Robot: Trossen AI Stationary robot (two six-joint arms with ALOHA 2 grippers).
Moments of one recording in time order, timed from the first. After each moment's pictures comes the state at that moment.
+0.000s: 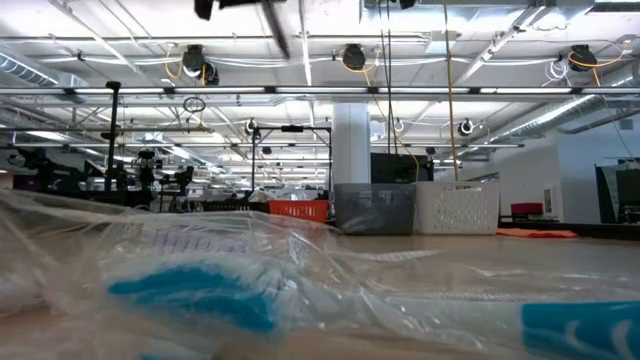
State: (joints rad) left arm -0.33 1.30 0.79 0.48 -0.67 0.17; right arm 0.37 1.50 0.98 0.39 0.60 -0.17
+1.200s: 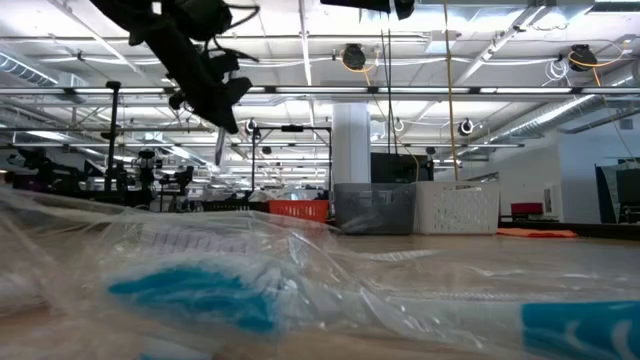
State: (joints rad) left arm 0.44 1.24 0.88 -0.28 -0.44 -0.16; right arm 0.33 1.50 0.98 0.39 0.60 -0.14
